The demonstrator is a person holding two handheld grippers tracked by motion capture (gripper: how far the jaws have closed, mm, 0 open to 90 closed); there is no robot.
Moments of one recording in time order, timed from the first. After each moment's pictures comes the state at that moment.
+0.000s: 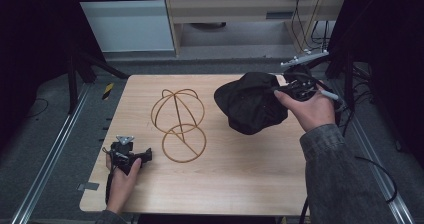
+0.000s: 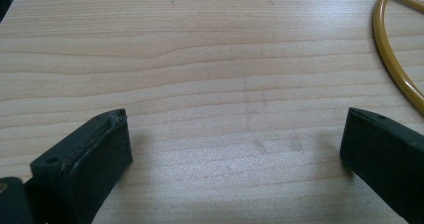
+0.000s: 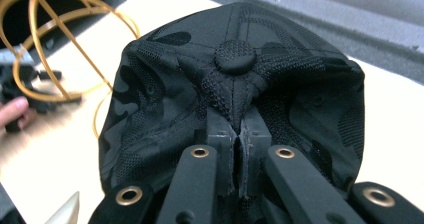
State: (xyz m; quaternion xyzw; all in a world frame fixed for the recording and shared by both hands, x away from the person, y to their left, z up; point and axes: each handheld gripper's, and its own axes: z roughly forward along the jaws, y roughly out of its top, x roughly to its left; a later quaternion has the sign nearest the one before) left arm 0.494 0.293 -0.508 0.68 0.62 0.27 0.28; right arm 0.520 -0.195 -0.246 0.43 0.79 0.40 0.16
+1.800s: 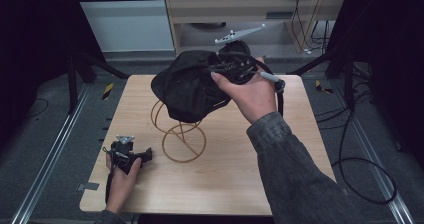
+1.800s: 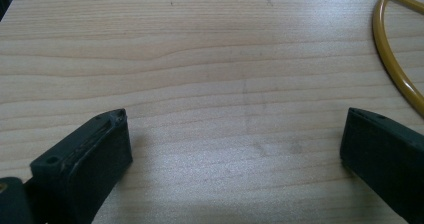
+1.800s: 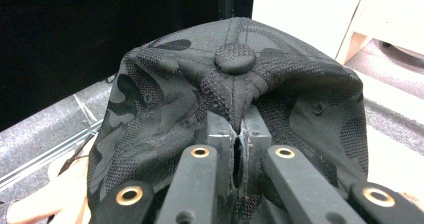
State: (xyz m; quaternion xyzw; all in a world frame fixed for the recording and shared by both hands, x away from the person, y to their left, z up) left arm 0.495 0.293 -0.508 0.68 0.62 0.27 0.28; right arm 0.513 -0.061 -0.185 0.32 0.80 0.48 0.16
